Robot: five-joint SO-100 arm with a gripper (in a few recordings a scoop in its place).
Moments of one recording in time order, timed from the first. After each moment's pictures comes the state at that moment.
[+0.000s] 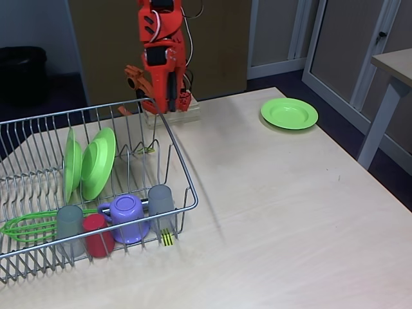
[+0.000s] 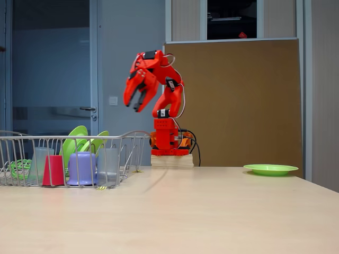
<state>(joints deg) 7.4 133.7 118.7 74.7 28.3</state>
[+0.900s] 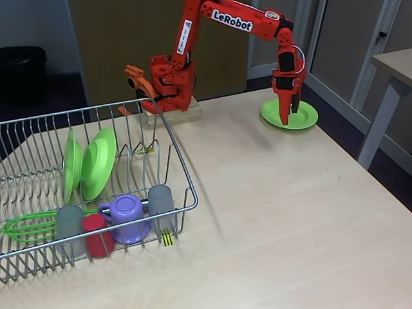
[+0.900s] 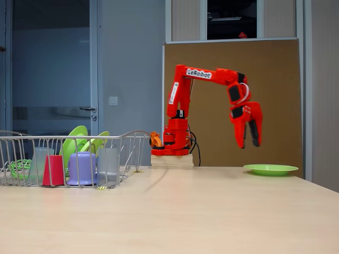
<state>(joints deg) -60.4 74.0 85.8 64.2 106.7</state>
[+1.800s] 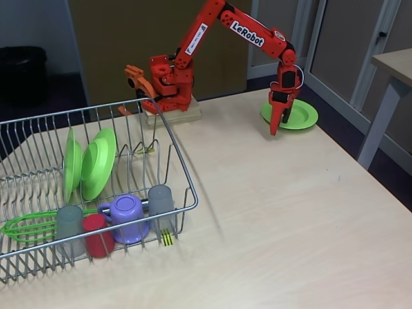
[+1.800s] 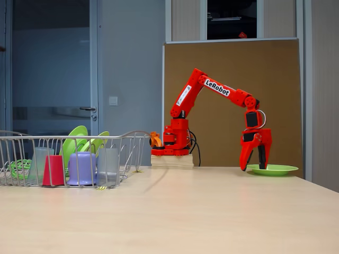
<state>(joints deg) -70.7 61.4 90.3 53.6 115.6</state>
